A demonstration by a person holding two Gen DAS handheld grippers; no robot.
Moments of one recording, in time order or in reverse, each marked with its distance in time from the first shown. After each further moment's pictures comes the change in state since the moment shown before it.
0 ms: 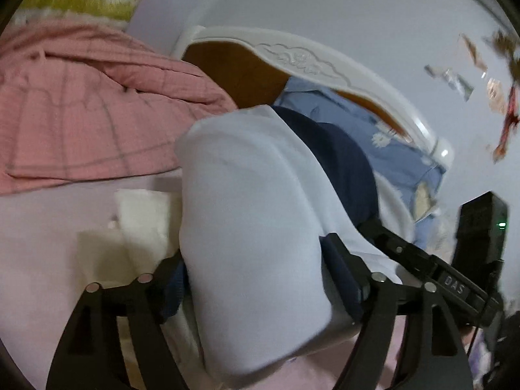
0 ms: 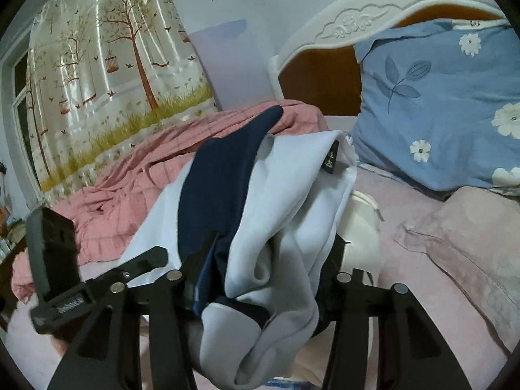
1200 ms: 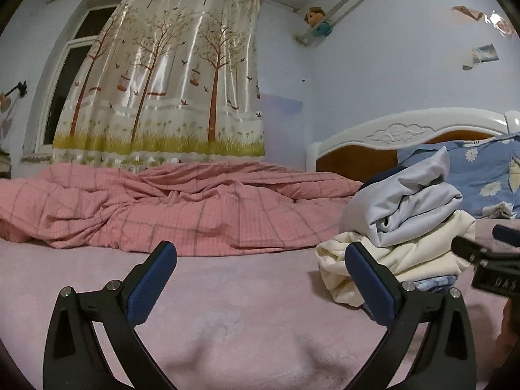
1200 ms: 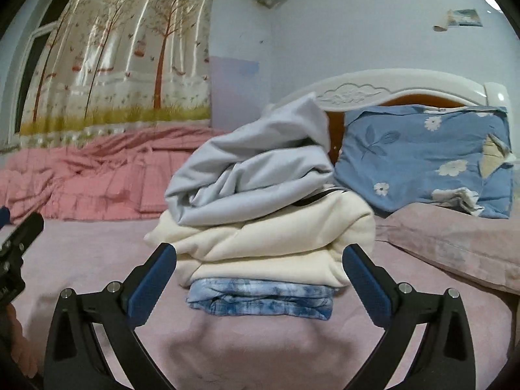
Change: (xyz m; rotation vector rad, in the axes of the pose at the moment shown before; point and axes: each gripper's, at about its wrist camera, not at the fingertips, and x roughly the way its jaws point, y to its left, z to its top) left arm -0.183 0.010 -0.140 0.261 -0.552 0.689; right arm -0.088 0.136 -0.137 -0.204 -0.250 -0.245
